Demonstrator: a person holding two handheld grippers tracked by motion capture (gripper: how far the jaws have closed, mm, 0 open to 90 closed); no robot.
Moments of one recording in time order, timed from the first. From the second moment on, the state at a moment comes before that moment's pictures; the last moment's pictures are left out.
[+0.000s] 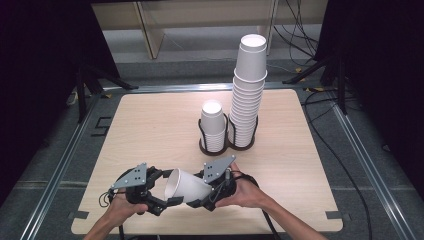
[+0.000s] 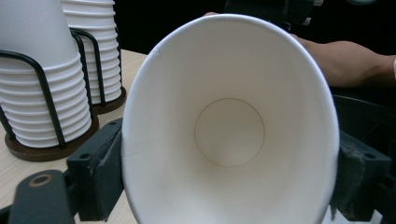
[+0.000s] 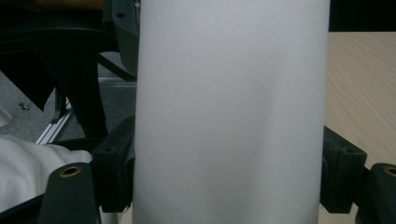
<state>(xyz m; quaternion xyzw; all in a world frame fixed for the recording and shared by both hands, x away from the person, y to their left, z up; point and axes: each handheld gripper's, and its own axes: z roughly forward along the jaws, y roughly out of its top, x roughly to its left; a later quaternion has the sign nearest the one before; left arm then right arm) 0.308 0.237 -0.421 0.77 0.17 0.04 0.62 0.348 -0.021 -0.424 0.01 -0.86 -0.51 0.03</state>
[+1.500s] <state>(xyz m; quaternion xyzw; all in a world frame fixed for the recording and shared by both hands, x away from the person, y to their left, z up) 0.309 0.223 -0.389 0.87 0.16 0.12 0.45 0.341 -0.006 -0.415 0.00 -0.89 -0.45 -0.05</state>
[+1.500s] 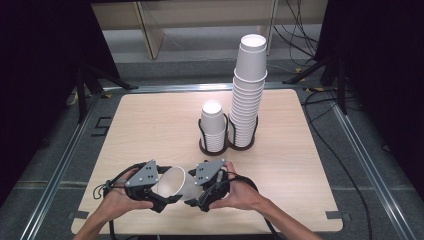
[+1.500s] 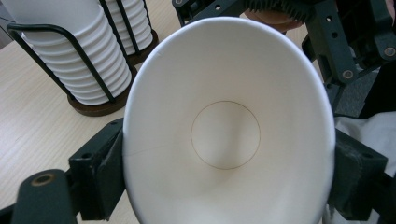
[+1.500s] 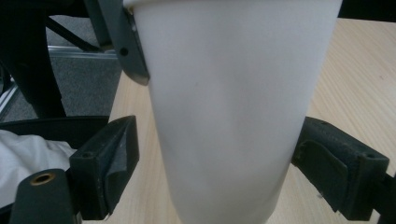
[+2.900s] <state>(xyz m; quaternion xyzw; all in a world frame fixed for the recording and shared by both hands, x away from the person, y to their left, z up) 0.310 0.217 -0.390 0.85 0.16 0.10 0.50 0.346 -0.006 -0.426 -0.01 -0.87 -0.49 0.00</state>
